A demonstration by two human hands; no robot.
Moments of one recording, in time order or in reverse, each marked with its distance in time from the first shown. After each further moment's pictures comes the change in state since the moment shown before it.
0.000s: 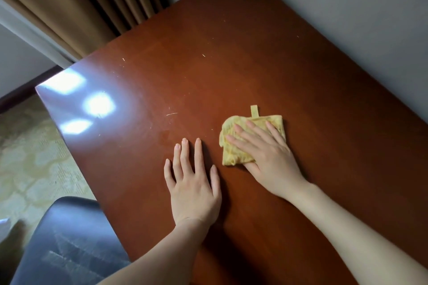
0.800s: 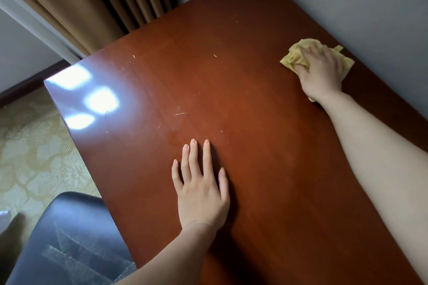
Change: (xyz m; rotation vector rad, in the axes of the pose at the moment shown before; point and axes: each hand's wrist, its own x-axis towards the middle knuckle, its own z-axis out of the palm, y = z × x) left_hand -0.001 0.001 0.002 -0.026 0.016 -0.003; right_hand 0.121 0.137 -0.055 -0.108 0.169 0.573
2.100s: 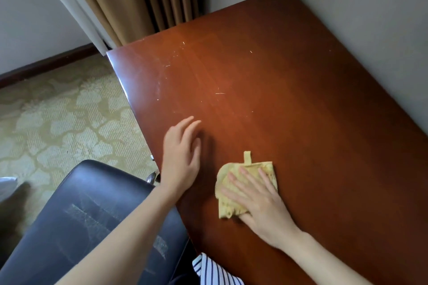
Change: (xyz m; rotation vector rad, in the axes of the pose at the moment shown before) left_hand -0.006 -0.110 -0.043 -0.560 0.208 0.163; right_hand -0.319 -0.102 0.038 0.060 -0.230 -0.813
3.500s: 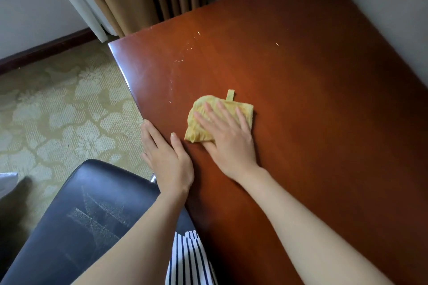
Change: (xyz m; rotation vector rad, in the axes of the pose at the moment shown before) left_hand 0.020 -0.043 0.000 -0.010 0.208 -0.642; right_hand 0.184 -0.014 0.001 -0.005 0.106 0.211
